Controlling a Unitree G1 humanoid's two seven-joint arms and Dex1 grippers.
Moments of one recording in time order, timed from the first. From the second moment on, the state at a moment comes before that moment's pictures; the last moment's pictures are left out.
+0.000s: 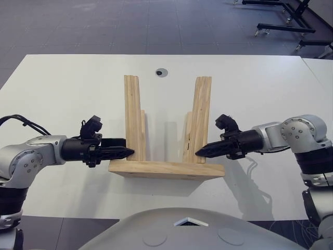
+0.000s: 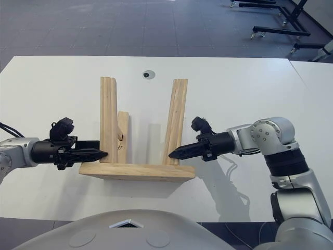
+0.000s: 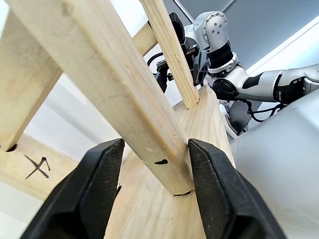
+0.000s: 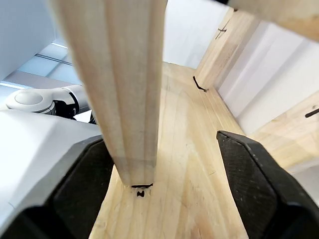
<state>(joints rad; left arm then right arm) 0.03 0.91 0.10 -0.28 -1.04 0.97 -1.12 -0.37 -0.81 0.19 -0.02 1.13 1.44 1.07</state>
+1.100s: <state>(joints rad) 0.53 0.86 0.25 -0.38 -0.30 -0.32 -1.30 0.28 -0.82 0.14 0.03 0.23 -0.35 1.30</state>
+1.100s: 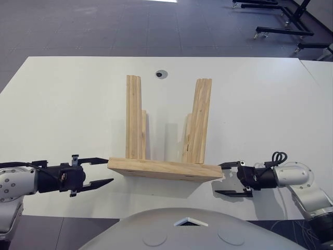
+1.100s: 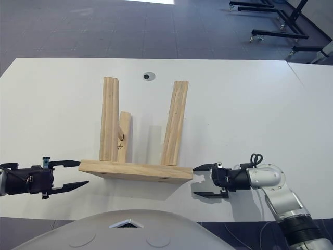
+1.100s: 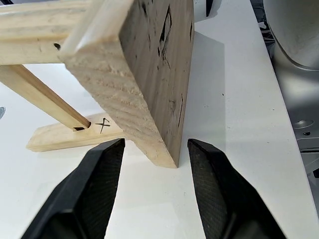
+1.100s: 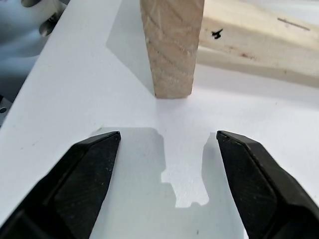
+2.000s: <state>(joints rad) 0.39 0.77 -0.05 -0.27 -0.24 -0.27 -1.14 0.19 -0.72 0.20 0.19 0.29 -0.47 1.30</state>
